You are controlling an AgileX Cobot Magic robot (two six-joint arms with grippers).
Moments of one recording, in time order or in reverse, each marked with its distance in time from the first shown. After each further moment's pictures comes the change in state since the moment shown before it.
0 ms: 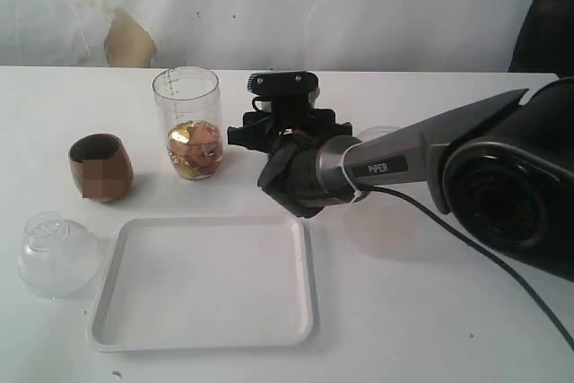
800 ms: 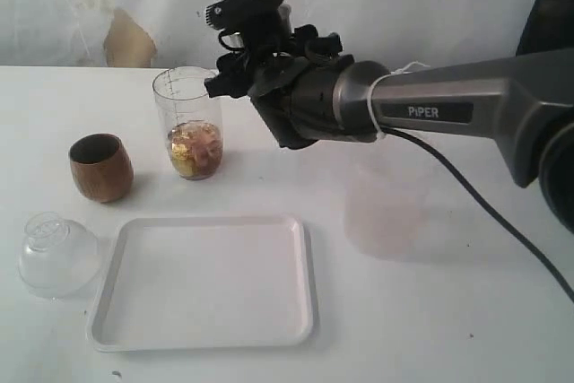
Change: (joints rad) left arm 0.000 0.000 0.000 0.000 0.000 0.000; right arm 0.011 -0.190 -0.090 0.201 0.141 -0.567
